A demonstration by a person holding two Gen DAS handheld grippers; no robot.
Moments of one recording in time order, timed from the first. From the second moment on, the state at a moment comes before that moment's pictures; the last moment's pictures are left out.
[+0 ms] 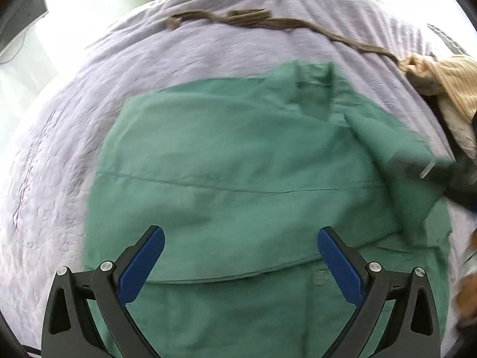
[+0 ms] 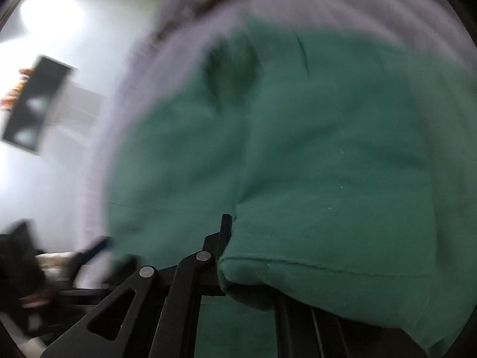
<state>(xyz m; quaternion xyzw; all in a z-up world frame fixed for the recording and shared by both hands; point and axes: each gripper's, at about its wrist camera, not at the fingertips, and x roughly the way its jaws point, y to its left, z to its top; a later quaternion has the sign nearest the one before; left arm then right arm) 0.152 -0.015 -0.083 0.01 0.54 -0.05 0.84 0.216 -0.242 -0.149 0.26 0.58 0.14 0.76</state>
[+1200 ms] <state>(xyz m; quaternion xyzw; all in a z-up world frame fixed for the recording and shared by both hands) 0.145 -0.005 -0.080 -0.05 0.53 -0.12 0.84 0.123 -0.330 -0.120 0.39 0.51 0.09 0.76</state>
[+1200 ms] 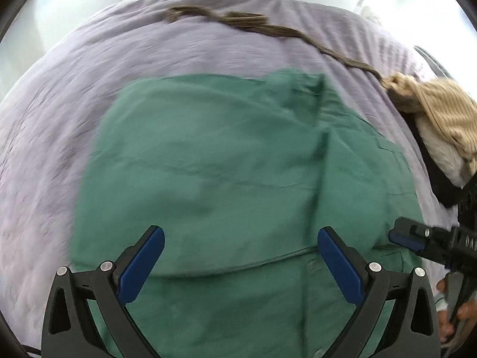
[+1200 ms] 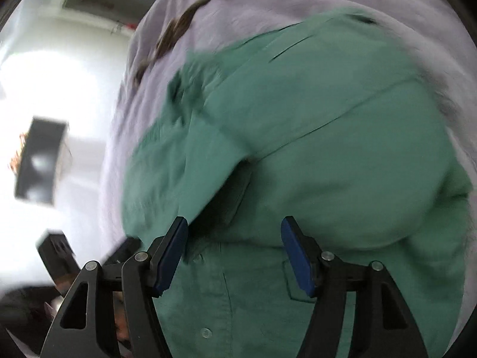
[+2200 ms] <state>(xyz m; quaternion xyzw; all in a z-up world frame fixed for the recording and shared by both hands) 0.192 0.022 -0.105 -0.04 0.53 0.00 0.85 0.143 -0.444 -0.114 0.37 0.49 -0.01 0.79</state>
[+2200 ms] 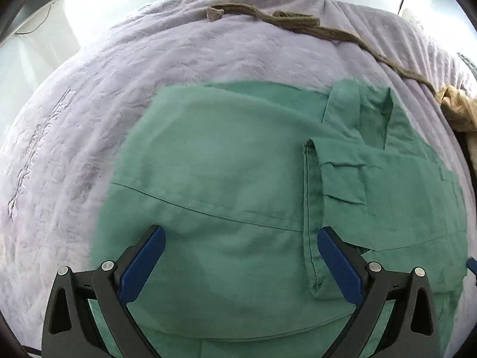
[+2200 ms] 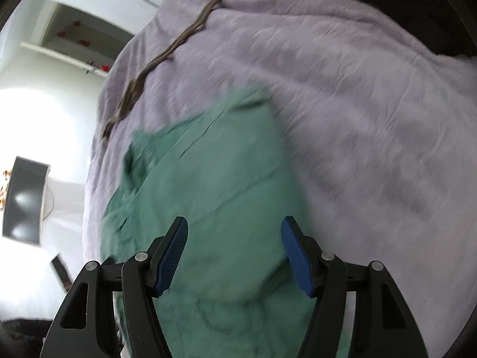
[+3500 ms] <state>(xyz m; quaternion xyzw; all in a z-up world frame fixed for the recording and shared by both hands) 0.215 -0.036 -0.100 0.05 0.53 -0.08 0.84 0.066 -0.465 -0.173 0.59 0.47 0.01 0.66</state>
